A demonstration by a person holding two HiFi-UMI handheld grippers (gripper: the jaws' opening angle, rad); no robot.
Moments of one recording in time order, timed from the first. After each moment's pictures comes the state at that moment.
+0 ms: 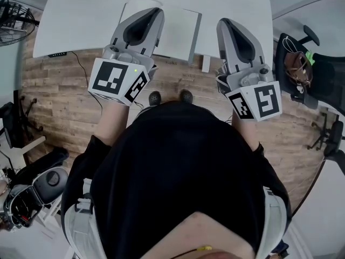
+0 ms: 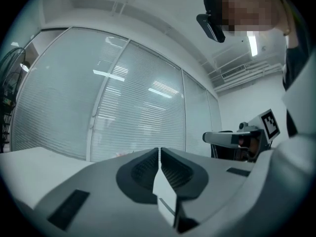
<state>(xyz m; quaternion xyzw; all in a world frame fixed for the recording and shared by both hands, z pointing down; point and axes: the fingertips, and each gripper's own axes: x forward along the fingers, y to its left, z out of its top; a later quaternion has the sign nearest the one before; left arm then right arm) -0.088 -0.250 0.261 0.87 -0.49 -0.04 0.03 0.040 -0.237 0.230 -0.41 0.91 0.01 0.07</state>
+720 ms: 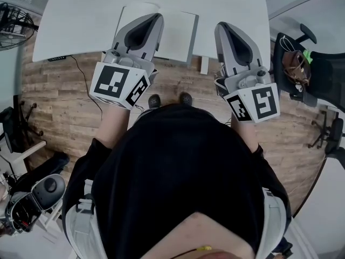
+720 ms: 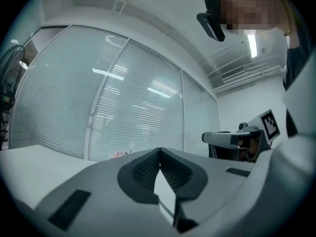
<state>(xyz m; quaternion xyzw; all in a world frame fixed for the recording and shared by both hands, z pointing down) -0.085 -0.243 0.264 0.87 -0.48 -0.04 0.03 0.041 -0.229 0.231 -0.42 0.91 0.01 0.06</state>
